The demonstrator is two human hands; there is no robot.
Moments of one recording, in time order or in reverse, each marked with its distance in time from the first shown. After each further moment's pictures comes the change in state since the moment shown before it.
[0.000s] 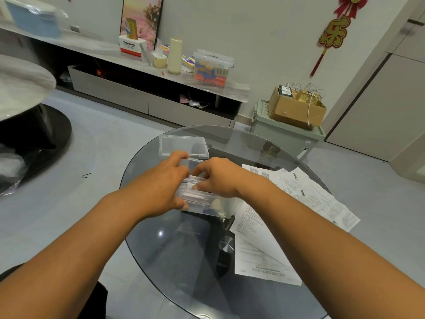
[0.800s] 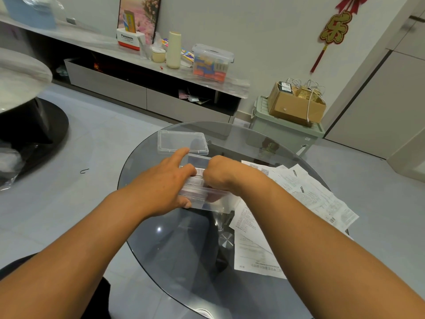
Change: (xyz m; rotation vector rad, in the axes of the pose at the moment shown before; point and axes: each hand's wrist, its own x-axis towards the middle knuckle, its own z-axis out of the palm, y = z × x) left_hand 0.003 -0.001 0.012 0.077 -0.003 0.041; right_hand -0.009 -0.025 -0.011 0.054 -0.115 0.334
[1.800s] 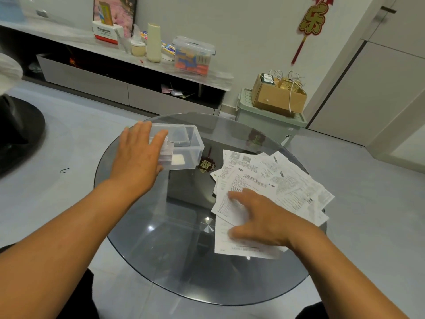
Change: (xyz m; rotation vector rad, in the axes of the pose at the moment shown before) left_hand 0.027 -0.011 0.025 0.215 0.388 -0.152; right_hand -0.080 0.138 0.054 -0.052 0.020 -0.073
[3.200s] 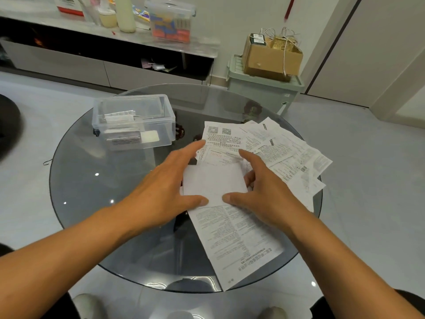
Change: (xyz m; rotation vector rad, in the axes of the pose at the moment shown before) left_hand -0.052 0.103 0.003 -0.801 -0.395 0.112; right_hand 0.004 0.049 0.030 0.494 0.349 0.087
